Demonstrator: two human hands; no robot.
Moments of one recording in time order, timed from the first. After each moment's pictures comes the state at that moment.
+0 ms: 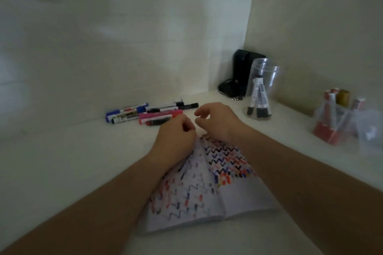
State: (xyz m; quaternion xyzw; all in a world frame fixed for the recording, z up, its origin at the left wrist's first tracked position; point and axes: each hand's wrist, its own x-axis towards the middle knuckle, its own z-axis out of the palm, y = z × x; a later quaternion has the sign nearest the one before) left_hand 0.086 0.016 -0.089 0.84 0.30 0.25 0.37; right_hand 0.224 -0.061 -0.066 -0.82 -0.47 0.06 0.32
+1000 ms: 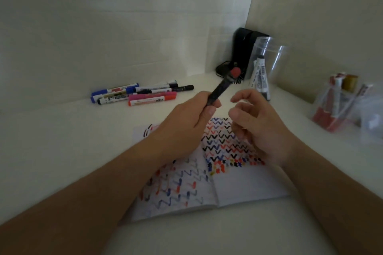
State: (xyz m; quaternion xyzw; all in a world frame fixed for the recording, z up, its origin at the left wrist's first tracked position) left_hand 0.083 -0.011 -0.080 0.90 0.06 0.26 0.35; right_hand 0.223 -0.163 -0.077 -0.61 -0.41 0.25 0.63
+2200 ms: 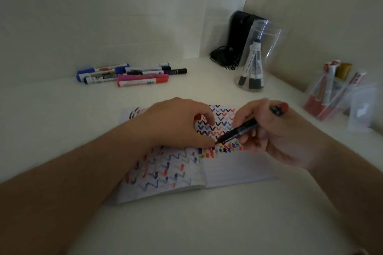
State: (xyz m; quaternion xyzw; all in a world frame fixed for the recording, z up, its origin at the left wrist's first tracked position) left_hand 0.083 -0.014 -0.079 0.98 0.11 0.03 0.19; right_hand 0.216 -0.215 -0.067 -0.58 -0.42 0.41 0.57
